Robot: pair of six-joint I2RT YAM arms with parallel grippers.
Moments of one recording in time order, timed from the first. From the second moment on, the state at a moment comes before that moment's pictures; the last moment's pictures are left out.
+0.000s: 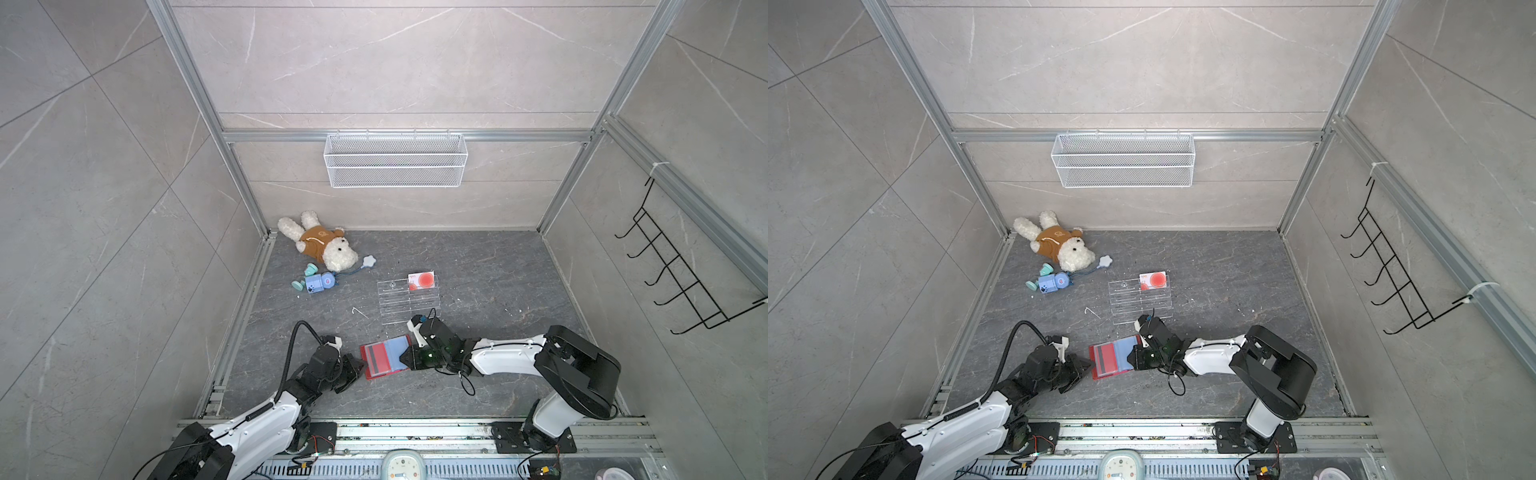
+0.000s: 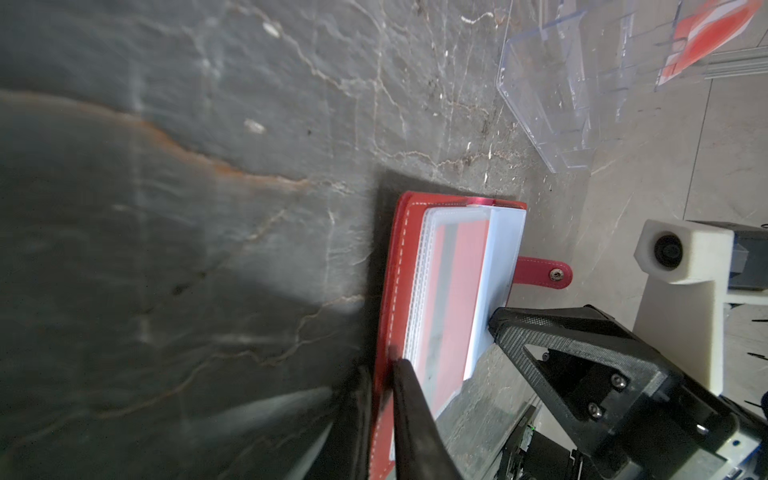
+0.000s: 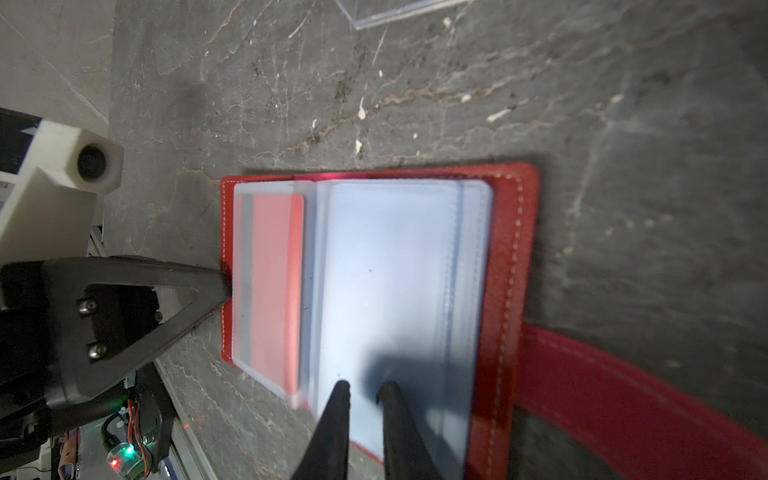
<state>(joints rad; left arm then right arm) -0.58 0.87 0.04 0.14 0.27 -1.16 0.91 1.65 0.66 0.17 -0.25 0.77</state>
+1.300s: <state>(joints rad) -0.58 0.80 0.01 0.21 0.28 -1.15 0.91 1.68 0.66 0.22 -0.25 0.77</state>
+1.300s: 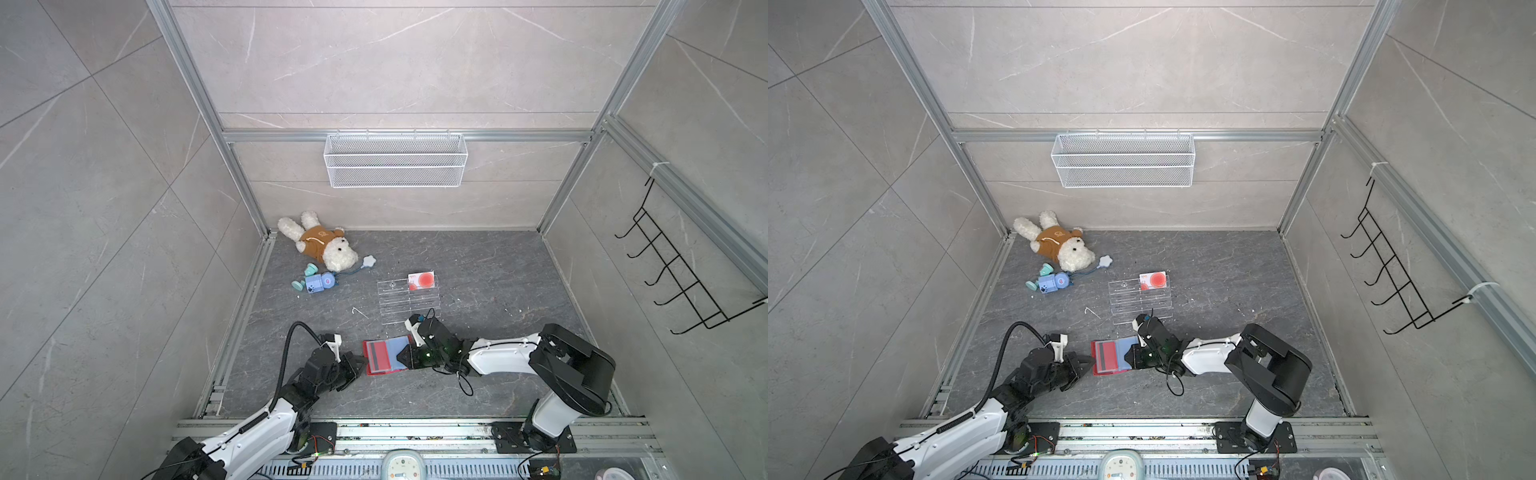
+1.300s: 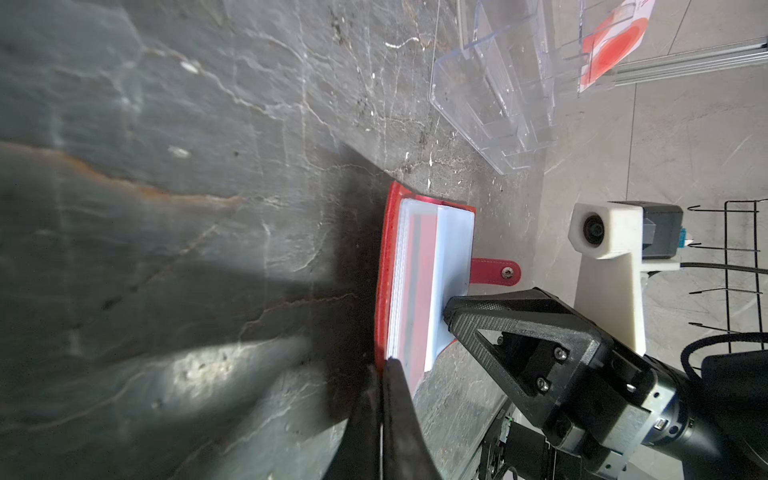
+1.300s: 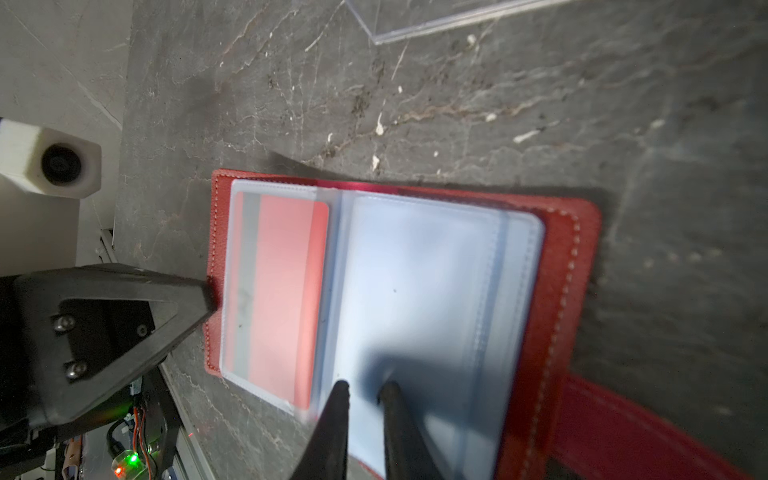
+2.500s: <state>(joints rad) -0.59 0.67 0.01 0.23 0.31 -1.13 1.01 1.63 1.01 -0.24 -0.09 0.70</state>
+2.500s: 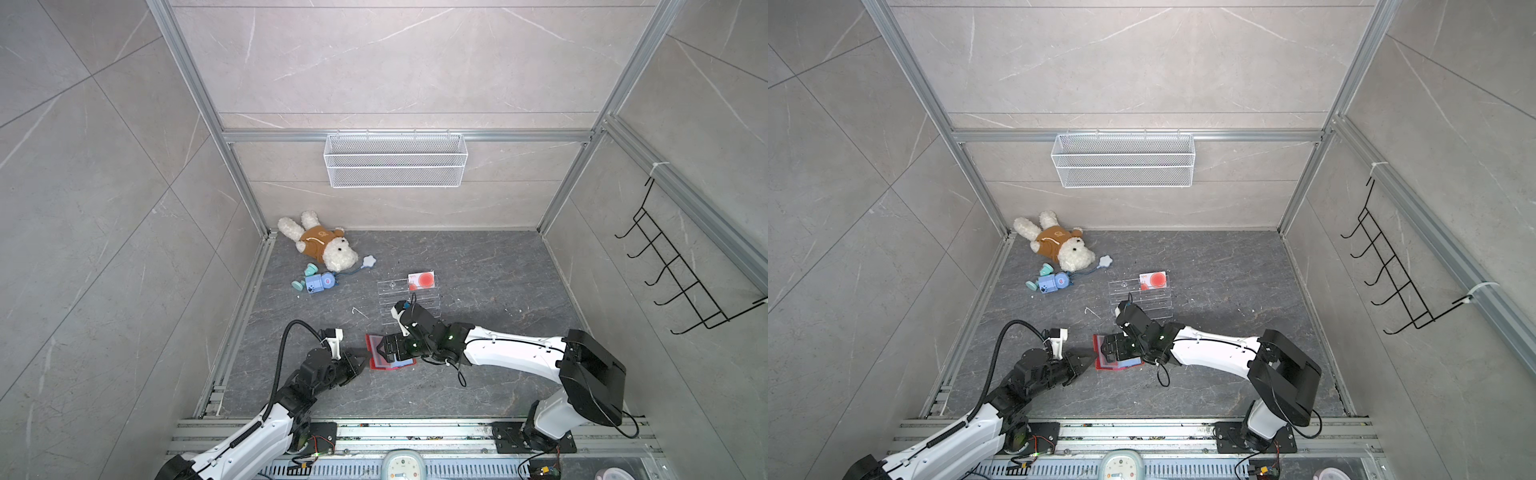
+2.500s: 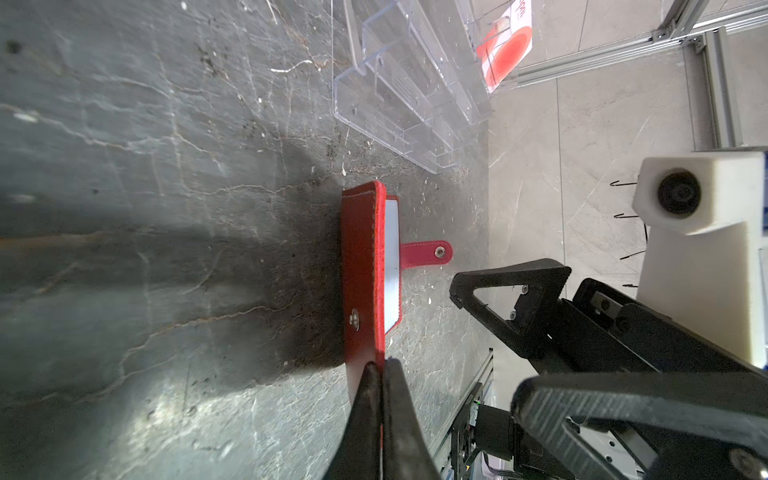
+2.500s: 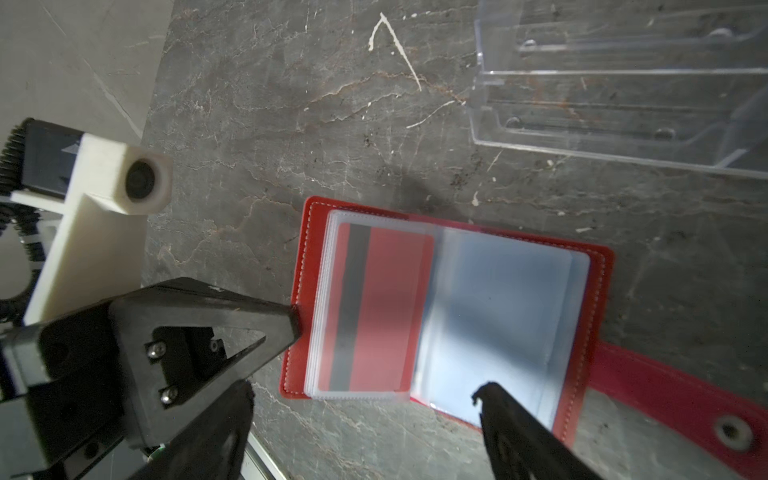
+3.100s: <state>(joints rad) -0.59 0.68 0.01 0.22 0.31 -1.13 1.02 1.75 1.08 -0.32 -0.07 0.70</state>
